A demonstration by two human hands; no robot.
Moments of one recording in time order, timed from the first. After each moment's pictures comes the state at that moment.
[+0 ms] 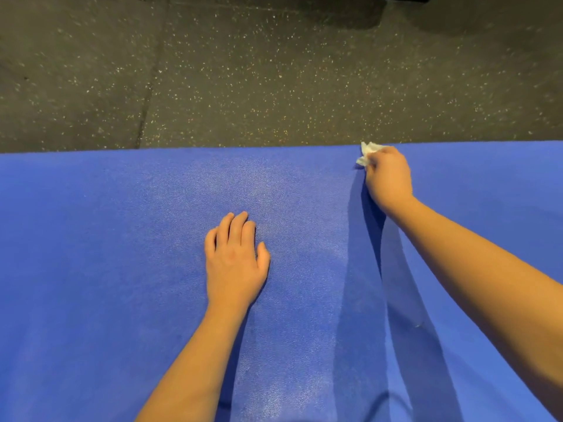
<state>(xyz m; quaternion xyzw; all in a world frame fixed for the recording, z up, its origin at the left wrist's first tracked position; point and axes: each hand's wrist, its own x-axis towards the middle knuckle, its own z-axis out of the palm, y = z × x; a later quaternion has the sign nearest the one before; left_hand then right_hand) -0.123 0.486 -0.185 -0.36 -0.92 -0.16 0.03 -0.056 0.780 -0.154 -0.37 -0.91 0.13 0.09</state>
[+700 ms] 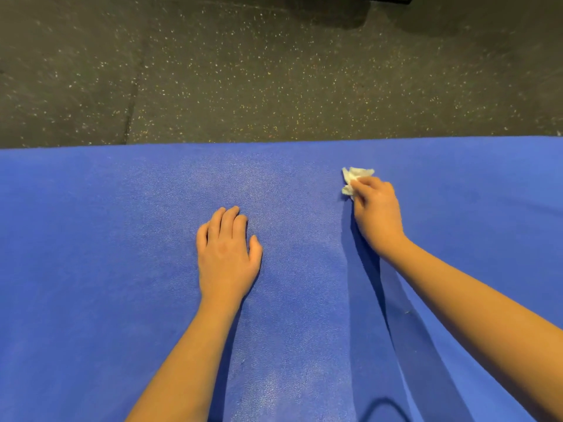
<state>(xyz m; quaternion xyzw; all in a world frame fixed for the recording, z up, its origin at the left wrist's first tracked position) -0.124 0.486 -0.186 -0.36 -0.92 -0.18 0.01 -0.001 0.728 -0.167 -0.30 -0.92 0.16 0.17</state>
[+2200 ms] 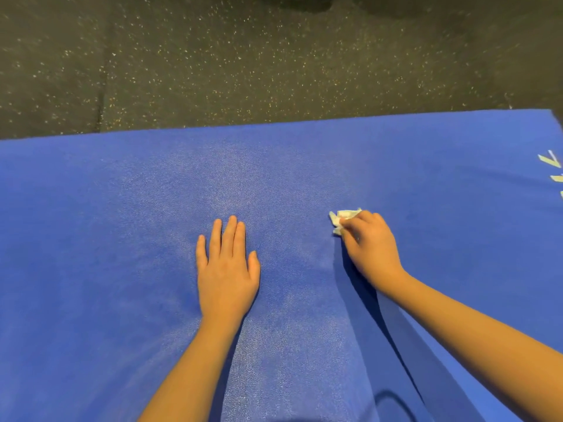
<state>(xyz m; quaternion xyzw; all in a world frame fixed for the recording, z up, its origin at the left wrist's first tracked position) -0.060 0.459 -0.183 -0.38 -0.92 -0.11 -0.03 0.092 0.661 -0.150 -0.34 -0.92 0.16 0.12</state>
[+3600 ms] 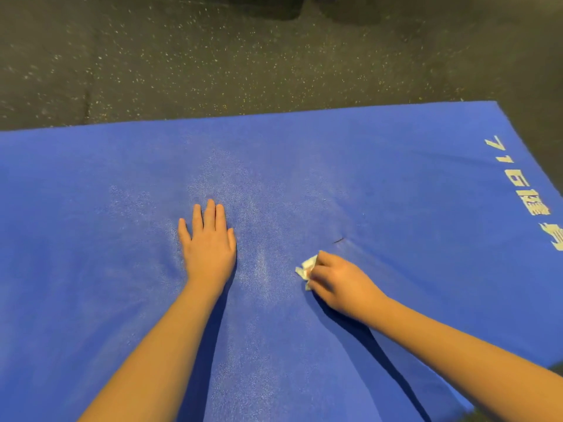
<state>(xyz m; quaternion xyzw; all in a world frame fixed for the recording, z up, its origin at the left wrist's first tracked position) -0.046 0.462 -0.172 -0.38 -0.92 -0.06 -0.10 0.175 0.586 -0.116 -0.19 -0.95 0.23 -0.08</state>
